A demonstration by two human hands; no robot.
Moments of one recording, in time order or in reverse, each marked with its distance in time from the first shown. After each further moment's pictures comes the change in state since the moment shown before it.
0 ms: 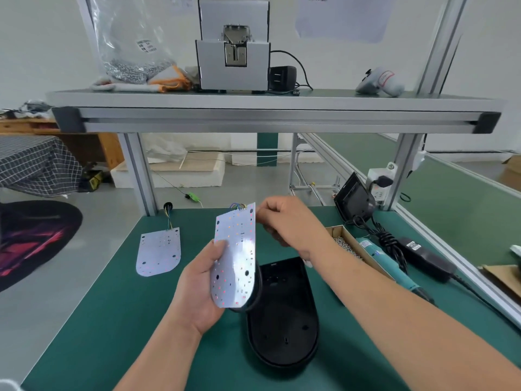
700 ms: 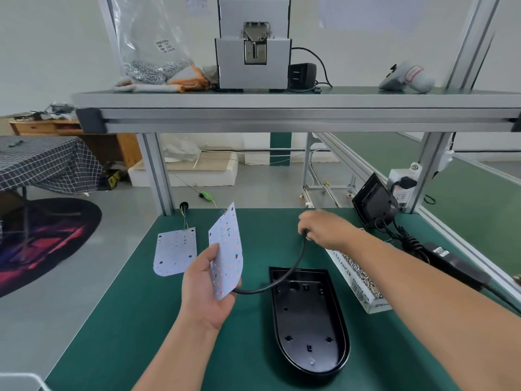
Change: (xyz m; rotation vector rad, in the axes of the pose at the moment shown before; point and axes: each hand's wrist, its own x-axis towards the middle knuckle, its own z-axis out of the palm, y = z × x) left_hand 0.005 0.009 -0.008 -0.140 0.318 0.127; right_hand 0.075 0.102 -0.062 -1.174 -0.343 -0.084
